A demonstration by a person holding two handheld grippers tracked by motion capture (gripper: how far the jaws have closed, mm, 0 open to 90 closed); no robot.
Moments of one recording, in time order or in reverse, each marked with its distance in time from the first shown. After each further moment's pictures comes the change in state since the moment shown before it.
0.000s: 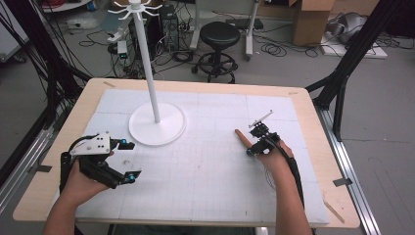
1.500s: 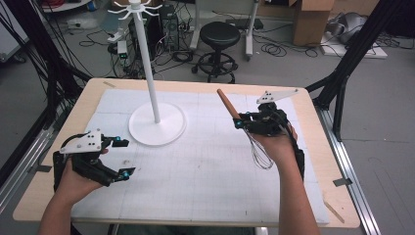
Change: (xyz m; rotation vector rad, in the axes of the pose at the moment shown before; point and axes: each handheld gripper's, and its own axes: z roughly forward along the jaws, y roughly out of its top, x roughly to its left) left arm 0.007 -0.001 -0.015 -0.043 0.012 -0.003; right arm 0.036 0.025 -0.116 -0.597 0.265 -0.227
